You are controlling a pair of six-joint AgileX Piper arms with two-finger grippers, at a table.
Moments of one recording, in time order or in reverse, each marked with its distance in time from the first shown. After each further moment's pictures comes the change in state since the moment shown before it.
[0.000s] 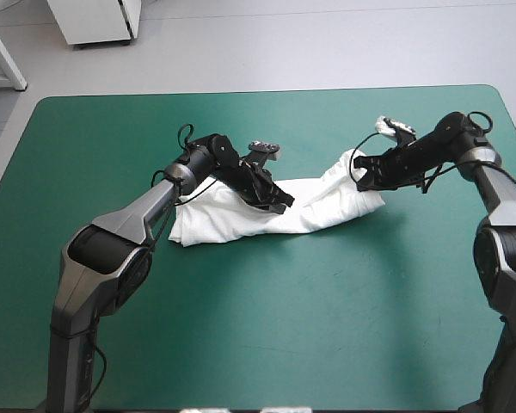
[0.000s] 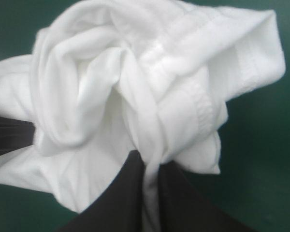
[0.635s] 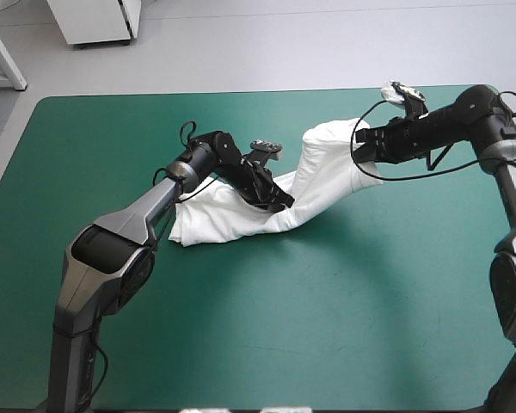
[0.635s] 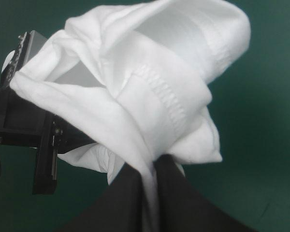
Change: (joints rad) left arm -0.008 0.006 -0.063 0.052 0.059 -0.017; right arm 0.005 -0.168 -0.056 0.077 0.060 -0.002
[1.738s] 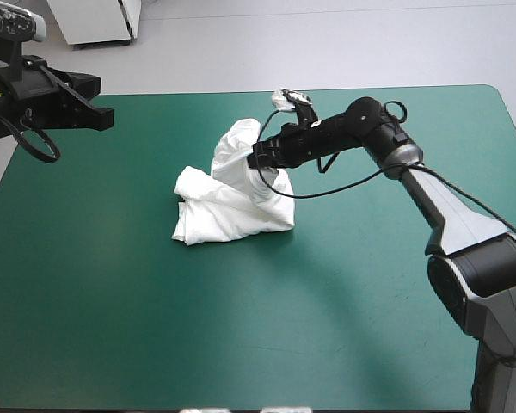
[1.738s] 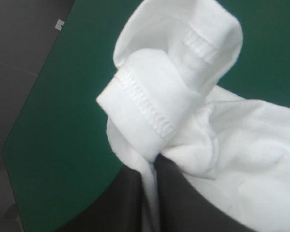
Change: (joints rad) left arm 0.369 -0.863 -0.142 0.258 0.183 -0.092; right arm 0.402 0.145 -0.144 0.189 -0.186 -0.063
